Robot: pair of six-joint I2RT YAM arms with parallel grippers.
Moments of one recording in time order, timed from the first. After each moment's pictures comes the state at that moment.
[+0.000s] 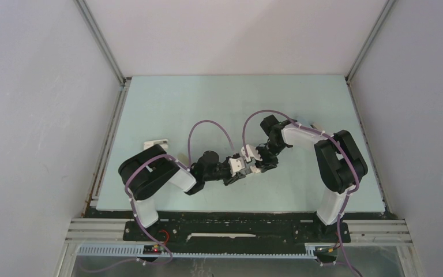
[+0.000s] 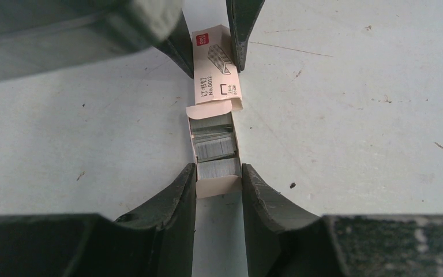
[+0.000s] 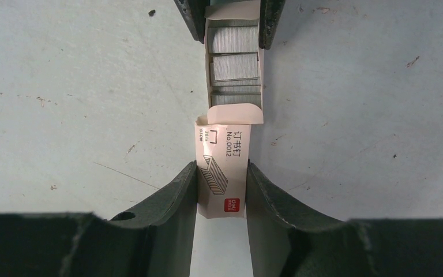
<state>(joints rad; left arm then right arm) -0.84 1.81 0.49 0.93 0.42 0.29 0.48 1.81 1.12 -0.81 -0.57 -1.43</state>
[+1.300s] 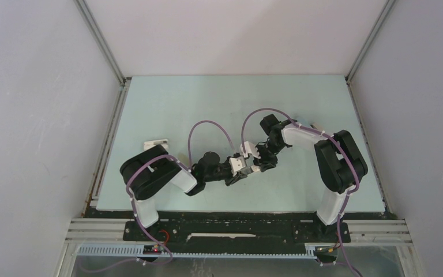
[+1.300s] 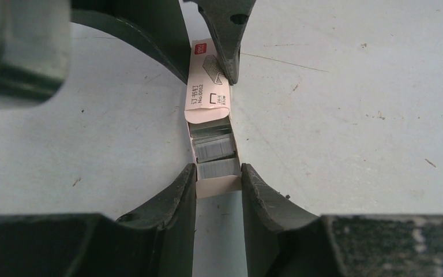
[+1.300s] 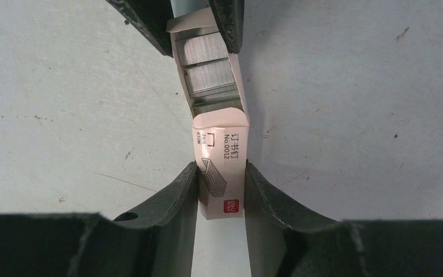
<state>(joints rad) -0.86 1.82 0.49 0.97 0.40 0.23 0.48 1.81 1.12 -0.77 -0.55 -1.29</state>
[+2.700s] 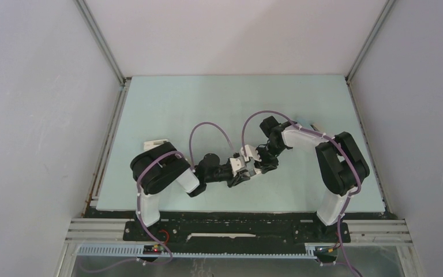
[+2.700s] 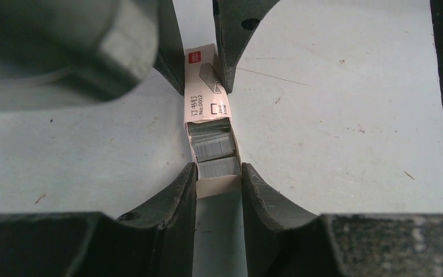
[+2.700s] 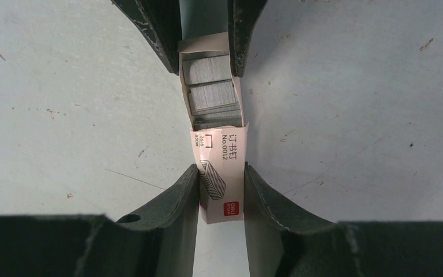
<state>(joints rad) -0.86 1.93 0.50 1.12 0.47 0.15 0.50 1.79 1.09 -0.78 -0.54 -1.32</state>
